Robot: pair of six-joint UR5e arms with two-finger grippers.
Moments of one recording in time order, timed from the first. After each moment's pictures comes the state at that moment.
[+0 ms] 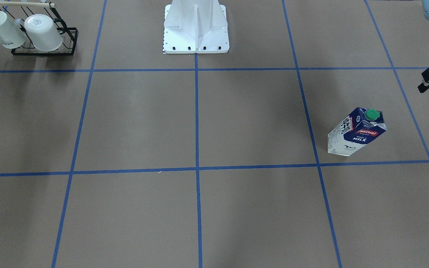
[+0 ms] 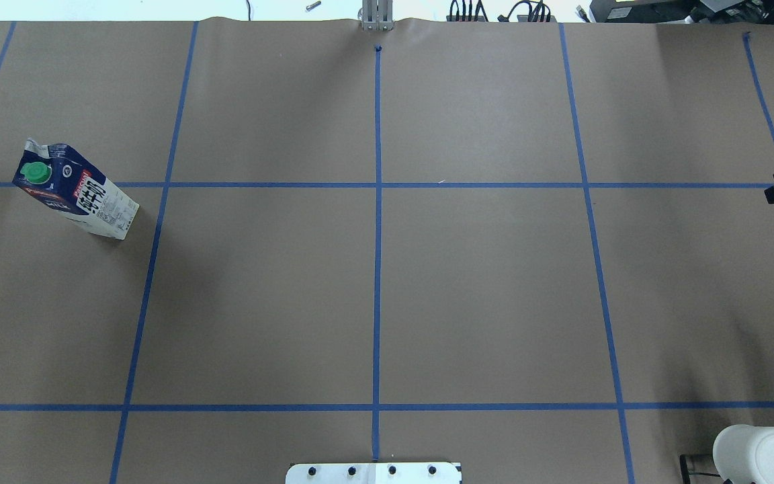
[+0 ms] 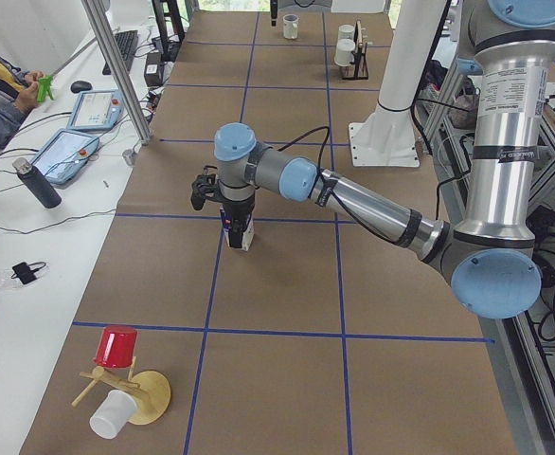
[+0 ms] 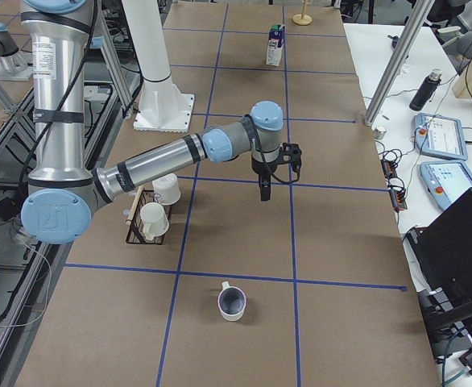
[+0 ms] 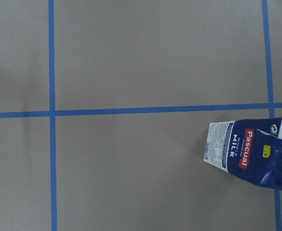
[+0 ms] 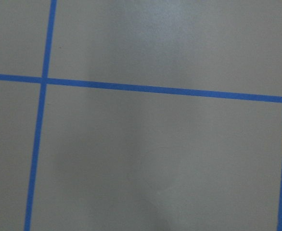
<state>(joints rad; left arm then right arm) -1.36 -1.59 -1.97 -1.47 -2.34 -0.33 1.25 -1.63 2.00 -1.59 2.29 0.38</state>
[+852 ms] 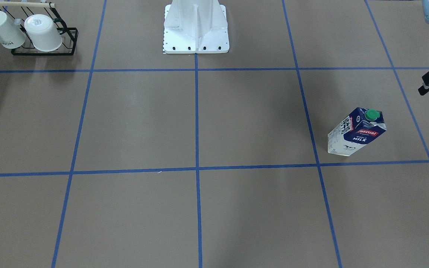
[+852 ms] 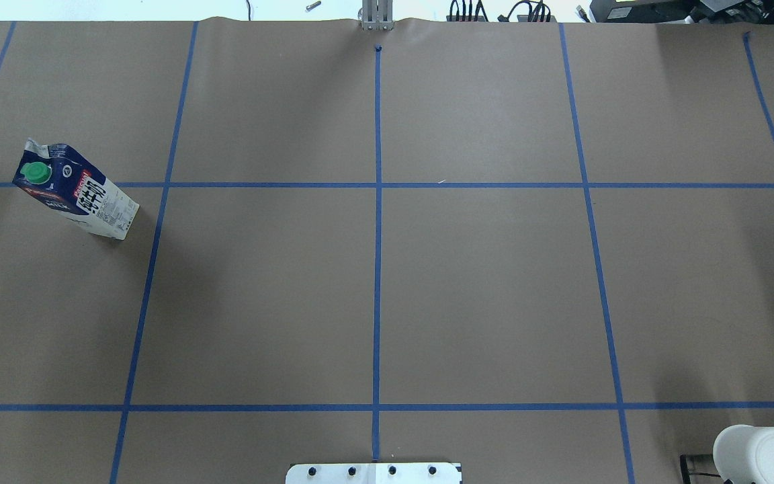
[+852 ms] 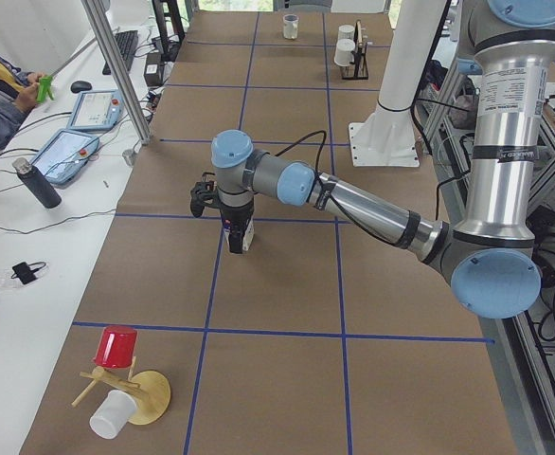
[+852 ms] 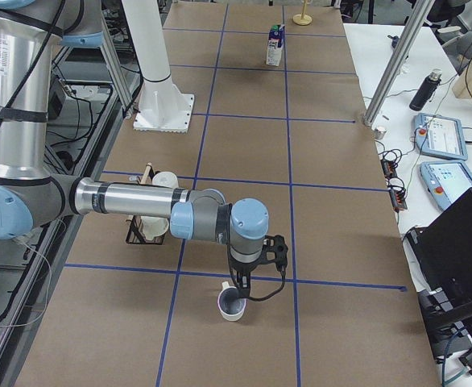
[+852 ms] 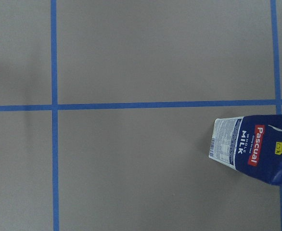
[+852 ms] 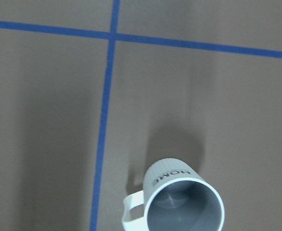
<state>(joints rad) -1.36 -1.60 -1.94 -1.47 -2.33 -0.34 1.61 -1.72 1.65 -1.59 2.29 -0.16</state>
